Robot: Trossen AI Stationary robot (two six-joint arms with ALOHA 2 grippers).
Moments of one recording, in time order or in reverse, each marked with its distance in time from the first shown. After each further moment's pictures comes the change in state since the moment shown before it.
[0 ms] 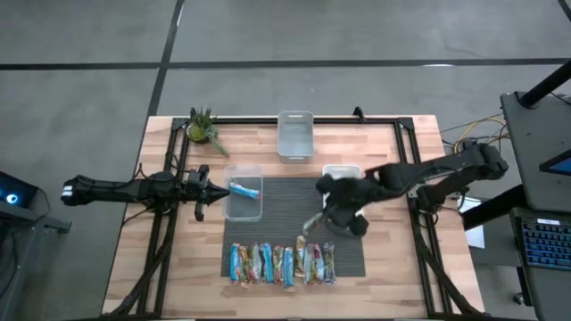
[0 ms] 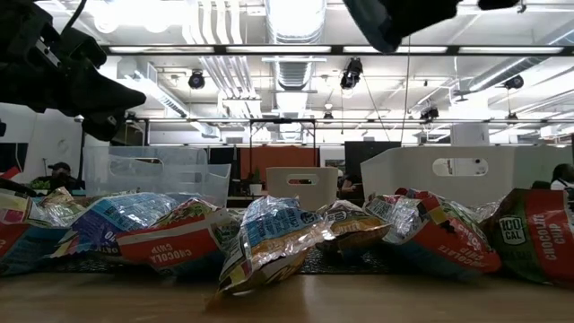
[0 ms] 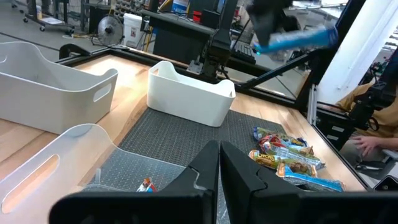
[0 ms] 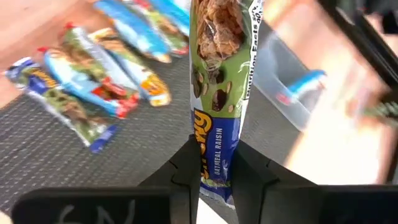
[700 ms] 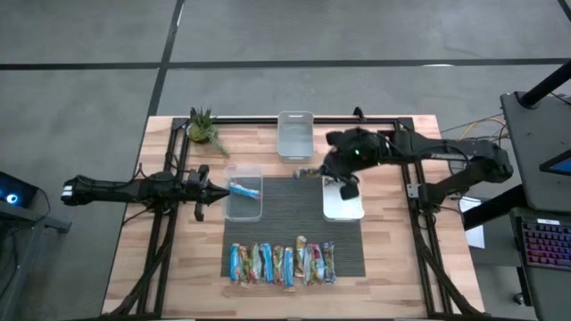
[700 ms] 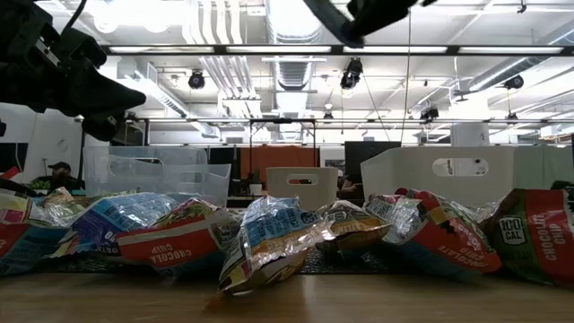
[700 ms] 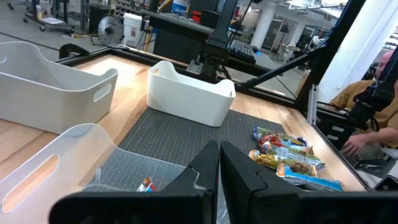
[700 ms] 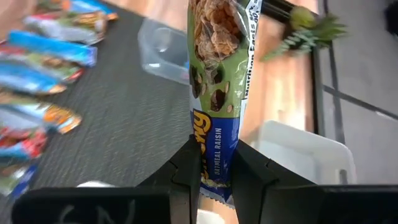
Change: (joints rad) left arm 0.000 0.000 0.000 0.000 0.000 0.000; right arm -0.292 -0.035 0.118 -0.017 -0.001 0.176
